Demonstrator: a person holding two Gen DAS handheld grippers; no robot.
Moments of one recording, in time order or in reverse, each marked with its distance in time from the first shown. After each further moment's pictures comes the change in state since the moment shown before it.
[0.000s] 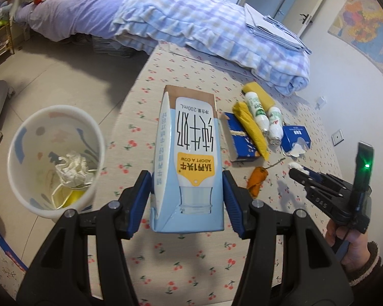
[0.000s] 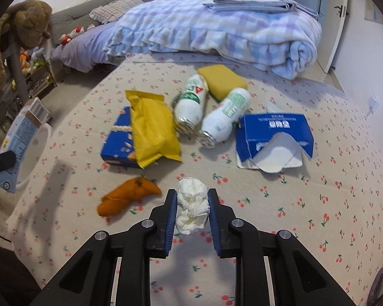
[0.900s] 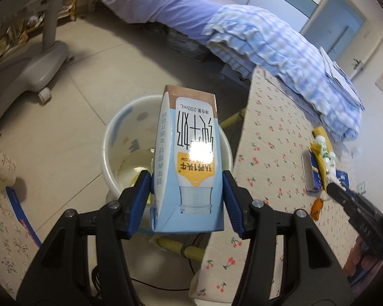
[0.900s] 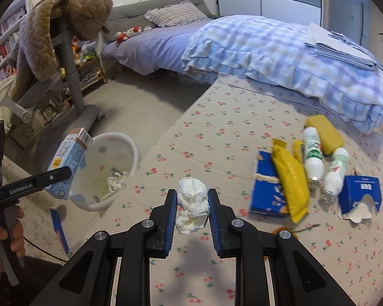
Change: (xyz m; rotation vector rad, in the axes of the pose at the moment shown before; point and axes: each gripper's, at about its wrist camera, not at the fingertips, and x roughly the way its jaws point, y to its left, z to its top) left arm -0.027 0.141 -0.005 -0.286 -0.045 0.172; right arm -0.011 0.150 0.044 -0.139 -0.046 0.223
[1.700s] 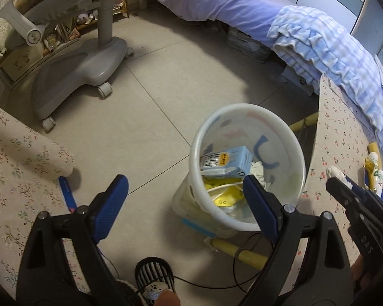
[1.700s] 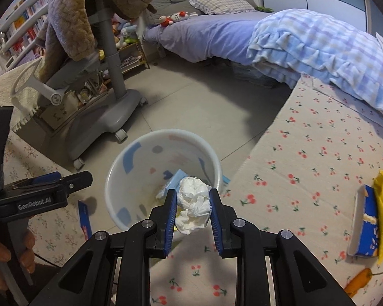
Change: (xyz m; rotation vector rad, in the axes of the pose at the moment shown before) left arm -0.011 0.043 0.012 -0.059 0.020 0.339; right arm 0.079 0.098 0.029 -0.101 0.056 0.203
